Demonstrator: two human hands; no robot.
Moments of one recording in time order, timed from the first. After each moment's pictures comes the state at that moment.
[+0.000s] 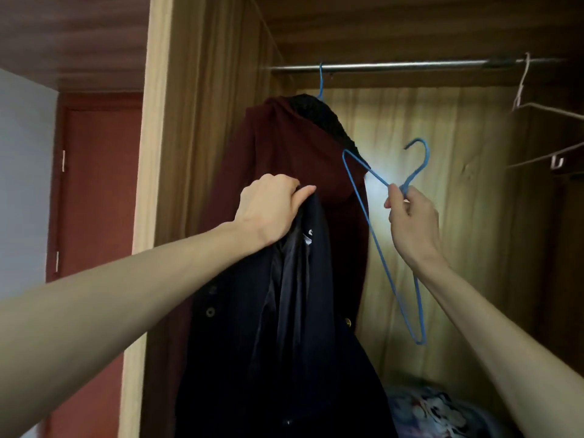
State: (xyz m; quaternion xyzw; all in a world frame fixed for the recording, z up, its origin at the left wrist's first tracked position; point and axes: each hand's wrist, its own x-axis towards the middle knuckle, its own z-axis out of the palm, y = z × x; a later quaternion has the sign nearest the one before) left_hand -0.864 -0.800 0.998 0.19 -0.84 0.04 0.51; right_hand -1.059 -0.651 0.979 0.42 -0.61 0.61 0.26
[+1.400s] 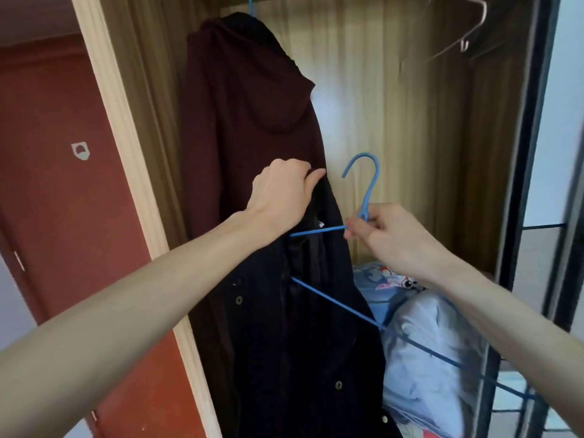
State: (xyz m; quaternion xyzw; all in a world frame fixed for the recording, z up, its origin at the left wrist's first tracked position) left_hand -0.813 -0.701 0.916 0.11 -0.91 -0.01 0.40; right_hand -0.892 -0.525 0.850 0.40 -0.77 0.49 0.07
